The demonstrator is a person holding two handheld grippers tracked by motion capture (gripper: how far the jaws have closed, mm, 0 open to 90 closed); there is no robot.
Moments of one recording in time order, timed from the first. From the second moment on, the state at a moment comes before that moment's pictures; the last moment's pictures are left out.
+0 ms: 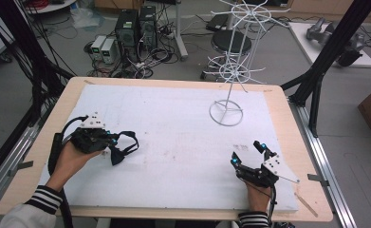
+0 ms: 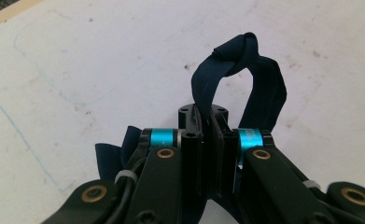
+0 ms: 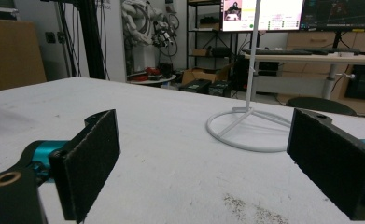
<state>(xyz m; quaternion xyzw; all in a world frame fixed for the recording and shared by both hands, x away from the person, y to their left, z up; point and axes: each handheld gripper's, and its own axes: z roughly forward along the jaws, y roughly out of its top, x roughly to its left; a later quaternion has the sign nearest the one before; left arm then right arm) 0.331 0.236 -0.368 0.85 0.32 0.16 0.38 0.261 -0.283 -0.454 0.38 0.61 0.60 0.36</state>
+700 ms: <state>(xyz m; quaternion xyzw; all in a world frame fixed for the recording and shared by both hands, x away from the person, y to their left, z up) 0.305 0.183 -0.315 0.83 0.26 0.17 0.45 0.261 -0.283 -0.454 0.38 0.61 0.60 0.36</state>
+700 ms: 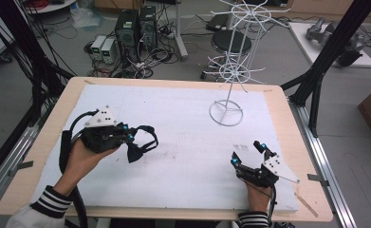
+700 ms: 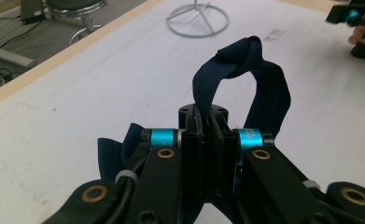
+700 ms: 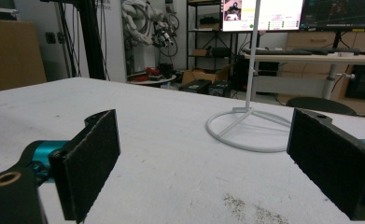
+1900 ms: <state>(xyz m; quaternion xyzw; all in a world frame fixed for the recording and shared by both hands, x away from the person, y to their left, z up) 0.354 0.102 -0.301 0.78 0.21 0.12 0.57 0.261 -0.284 -0.454 0.38 0.61 0.60 0.35</state>
